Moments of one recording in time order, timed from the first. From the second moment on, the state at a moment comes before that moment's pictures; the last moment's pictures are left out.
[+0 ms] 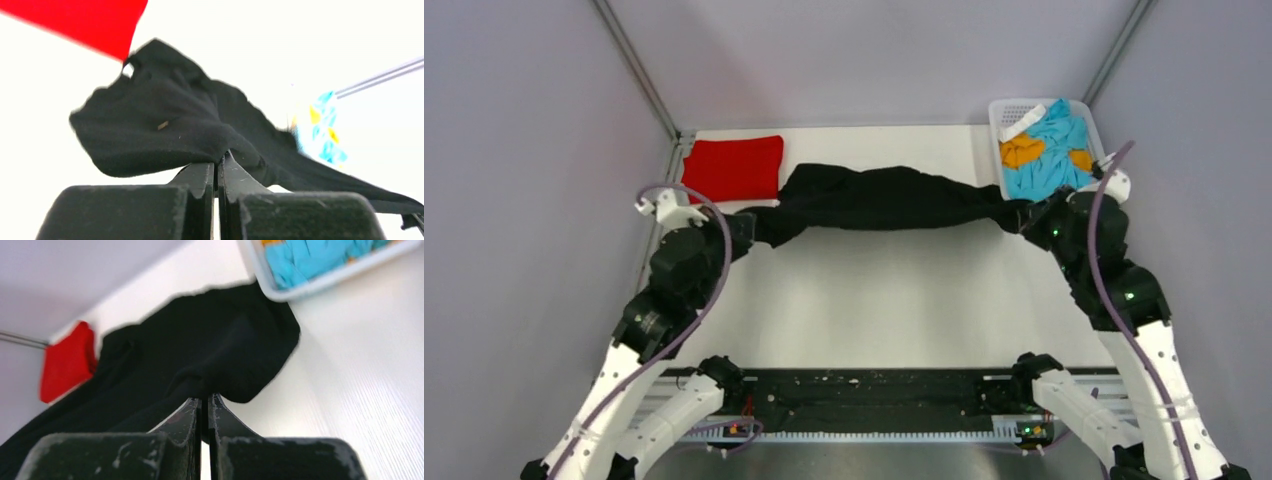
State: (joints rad) left arm -0.50 0.65 0.89 -0.52 -0.35 -0.83; right arm 0.30 0.76 1.07 -0.77 0.33 0.67
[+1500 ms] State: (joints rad) left arm -0.43 1.48 1.34 -0.14 -0.62 -0.29; right arm 0.30 1.14 1.14 -0.53 0.48 0.52
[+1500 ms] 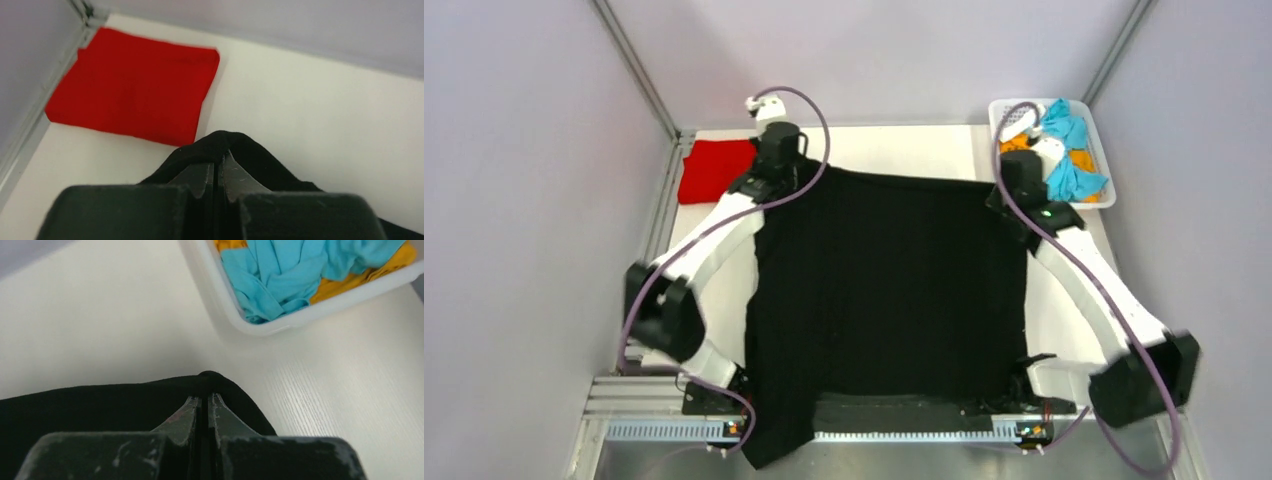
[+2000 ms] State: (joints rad) left arm -0.32 2.15 1.67 -0.18 -0.48 -0.34; right arm 0.23 1.70 1.16 -0.25 0.52 0.46
